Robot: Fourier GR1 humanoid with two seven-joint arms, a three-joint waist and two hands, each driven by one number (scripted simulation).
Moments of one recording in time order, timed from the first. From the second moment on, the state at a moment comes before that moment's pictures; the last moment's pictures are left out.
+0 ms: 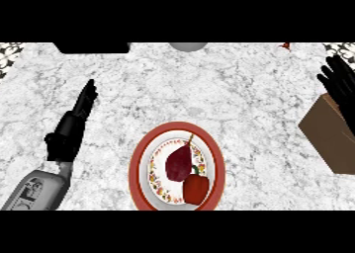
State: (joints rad) left arm -0.23 0.36 -0.25 -1.41 0.12 0.26 -0.09; right arm -0.26 -0.56 -0.01 -1.44 -0.42 0.08 0.04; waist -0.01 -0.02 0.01
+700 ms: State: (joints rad) left arm -0.22 0.50 -0.25 -1.49 0.12 0.09 -0.11; right arm 0.16 -0.41 0.08 -1.94 0.01 -0.45 -0.03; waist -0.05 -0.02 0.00
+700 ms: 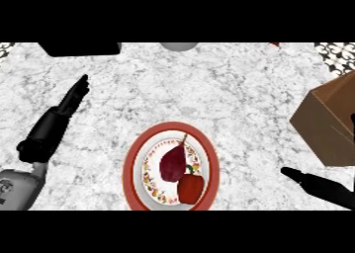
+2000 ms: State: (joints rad) left arm -0.25 0.47 -0.25 -1.52 0.10 0.01 -0.09; right arm -0.16 -0.21 0.71 -2.11 0.85 0.19 1.01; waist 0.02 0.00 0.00
